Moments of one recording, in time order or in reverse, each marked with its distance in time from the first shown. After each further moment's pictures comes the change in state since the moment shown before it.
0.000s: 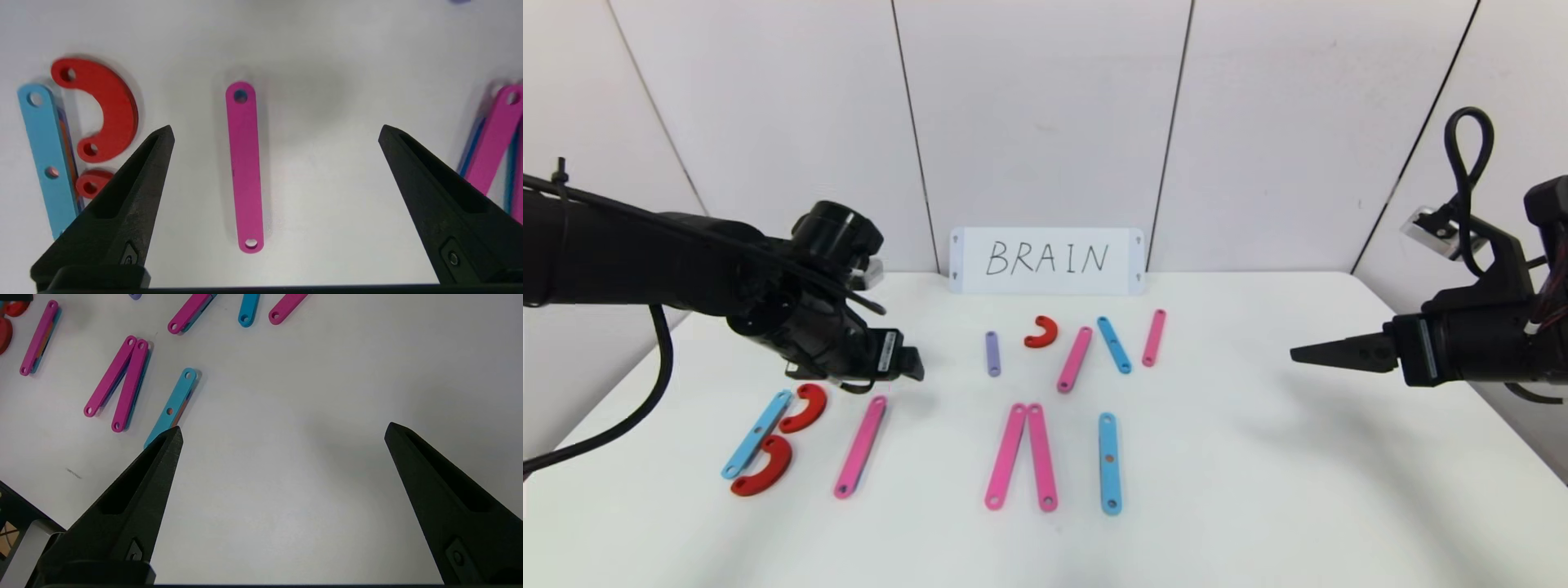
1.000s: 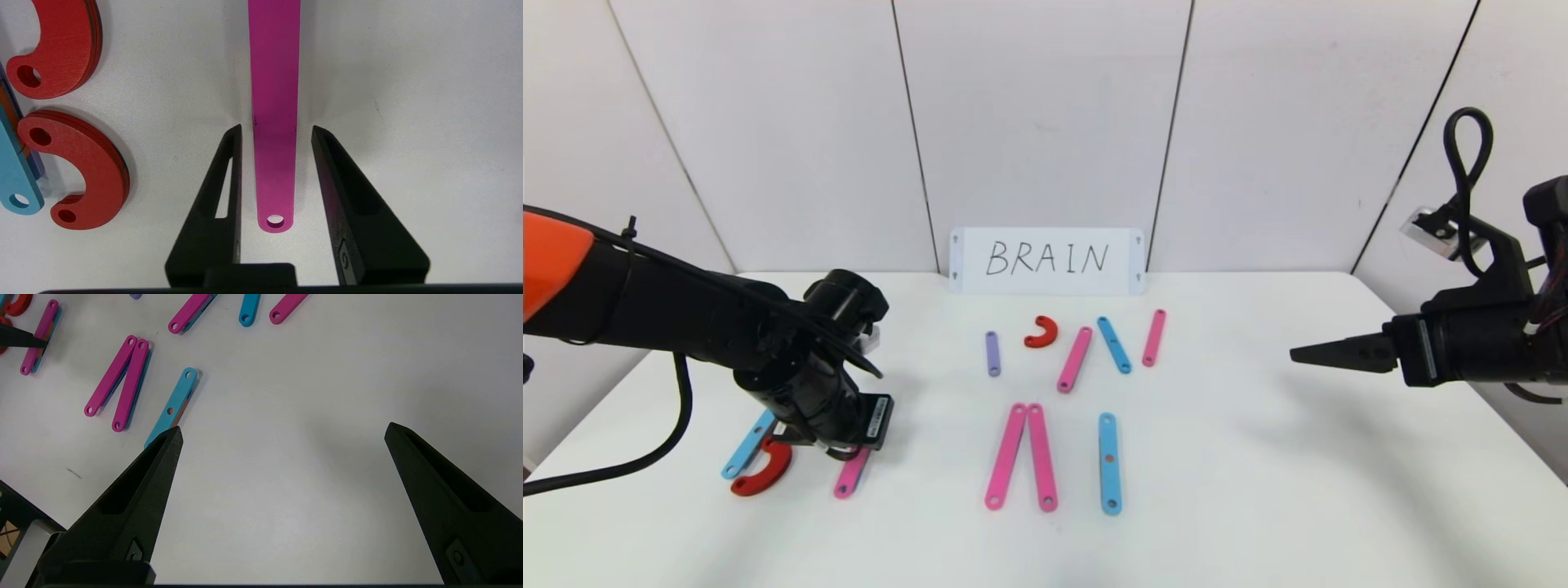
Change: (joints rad) left arm 0.006 0.039 0.189 -0.005 0.001 -0.019; right arm 0.000 0.001 0.000 0.000 0.000 0.000
